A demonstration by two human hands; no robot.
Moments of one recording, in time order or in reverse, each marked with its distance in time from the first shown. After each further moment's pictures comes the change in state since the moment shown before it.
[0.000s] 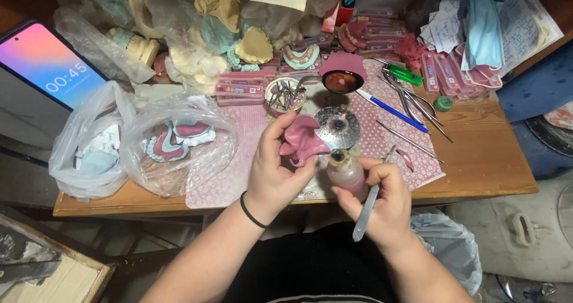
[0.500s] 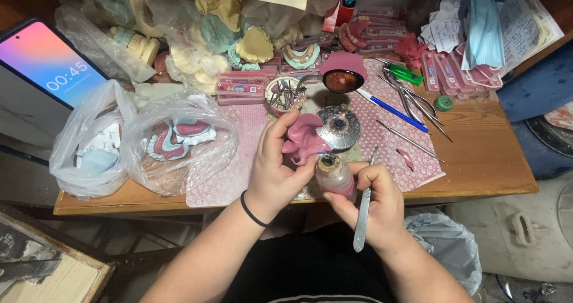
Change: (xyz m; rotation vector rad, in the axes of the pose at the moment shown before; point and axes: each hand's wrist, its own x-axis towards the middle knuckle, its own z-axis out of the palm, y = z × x) left_hand 0.004 -0.001 -0.001 0.072 -0.004 0.098; right_hand -0.004 -0.009 0.004 0.064 -0.072 0.047
